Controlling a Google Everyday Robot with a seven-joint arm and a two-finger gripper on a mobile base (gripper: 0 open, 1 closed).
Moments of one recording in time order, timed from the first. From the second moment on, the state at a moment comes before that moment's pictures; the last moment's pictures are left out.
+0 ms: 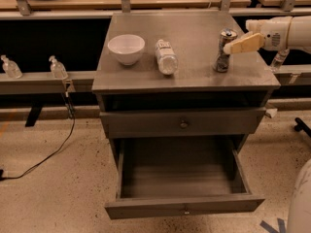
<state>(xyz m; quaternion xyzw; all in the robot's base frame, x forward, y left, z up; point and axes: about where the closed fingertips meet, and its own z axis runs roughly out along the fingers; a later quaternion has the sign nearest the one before) 0.750 -0.265 0.927 -0.37 0.72 0.25 0.54</state>
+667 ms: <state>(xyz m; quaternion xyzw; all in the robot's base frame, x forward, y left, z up) 0.741 -0.270 0.945 -0.38 0.68 0.24 0.57</state>
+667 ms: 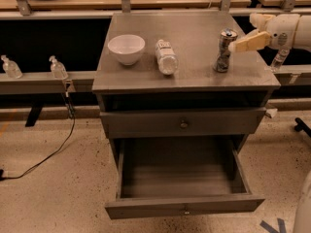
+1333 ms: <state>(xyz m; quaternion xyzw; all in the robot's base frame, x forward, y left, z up) 0.718 -0.276 0.984 -0.44 0.59 0.22 0.64</state>
